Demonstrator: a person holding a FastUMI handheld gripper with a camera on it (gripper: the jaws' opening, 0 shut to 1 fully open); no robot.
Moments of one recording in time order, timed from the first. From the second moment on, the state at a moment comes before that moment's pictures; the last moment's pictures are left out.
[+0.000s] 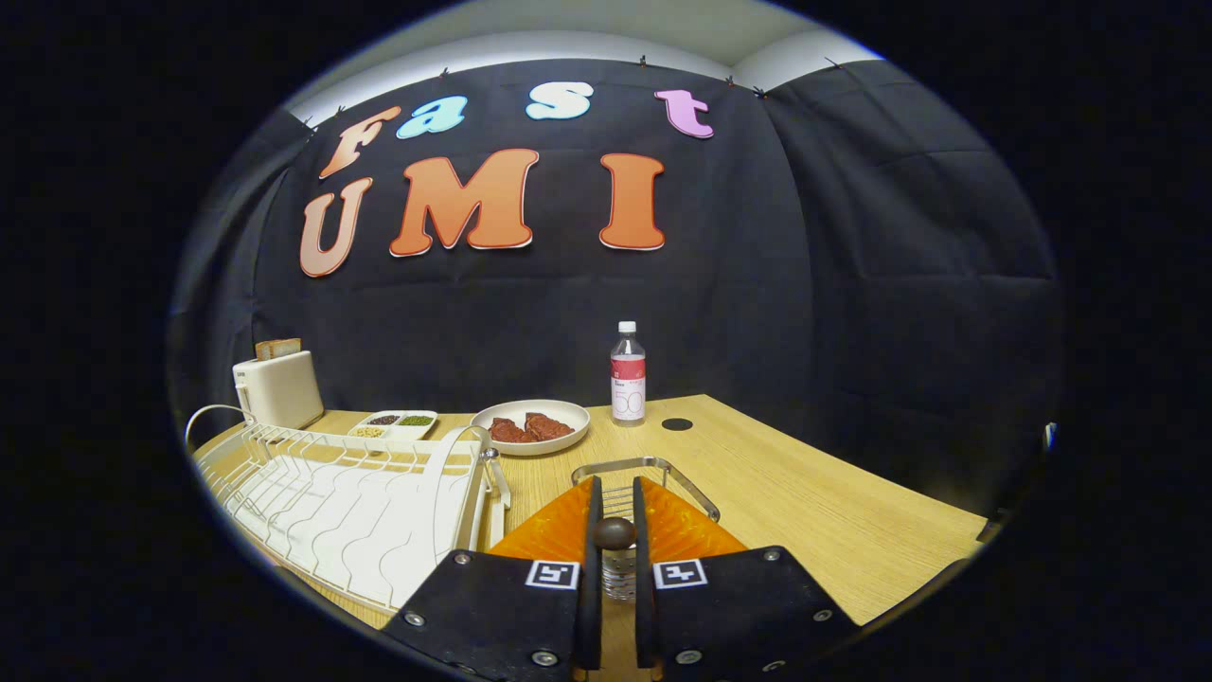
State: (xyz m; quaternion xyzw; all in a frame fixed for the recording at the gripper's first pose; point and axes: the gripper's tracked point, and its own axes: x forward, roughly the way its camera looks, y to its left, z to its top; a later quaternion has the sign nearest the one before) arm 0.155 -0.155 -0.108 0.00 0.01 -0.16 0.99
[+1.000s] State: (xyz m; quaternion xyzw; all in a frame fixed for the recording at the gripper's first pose) arm 0.091 -0.150 -0.011 -0.03 -0.07 -0.18 0.98
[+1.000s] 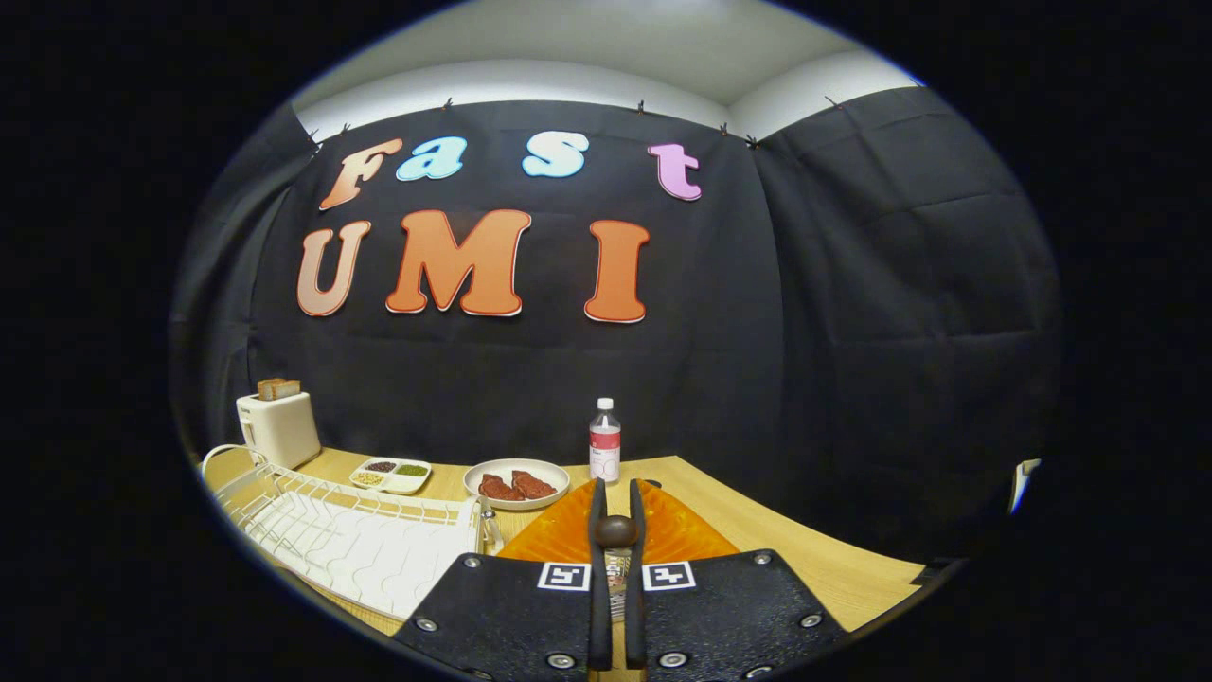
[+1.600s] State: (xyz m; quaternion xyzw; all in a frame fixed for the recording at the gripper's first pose) arm 0.001 -0.048 0.014 -0.03 -0.10 -0.11 0.99
